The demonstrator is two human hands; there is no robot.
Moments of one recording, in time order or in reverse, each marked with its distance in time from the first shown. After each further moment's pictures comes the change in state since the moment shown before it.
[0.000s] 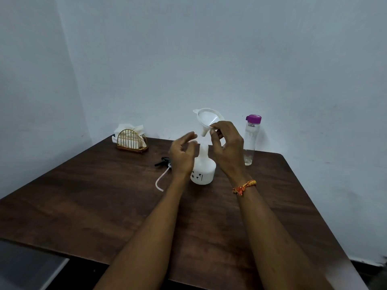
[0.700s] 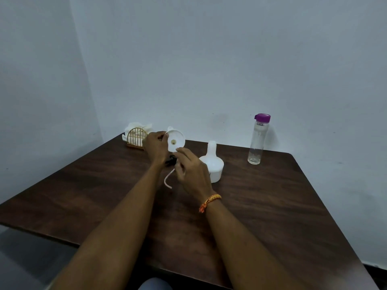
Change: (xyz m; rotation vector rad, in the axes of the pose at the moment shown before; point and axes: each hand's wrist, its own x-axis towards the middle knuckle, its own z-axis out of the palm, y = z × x) left_hand 0.077 -0.022 -0.086 0.547 0.211 0.053; right_hand -0.072 -0.043 0.091 -0.060 -0.288 -0.024
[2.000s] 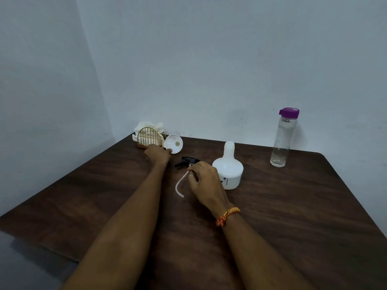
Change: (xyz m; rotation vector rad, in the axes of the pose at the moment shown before) left_hand 0.075 -0.140 0.049 0.304 -0.057 -0.460; right_hand -0.006 0.034 0.030 0.115 -0.161 0.198
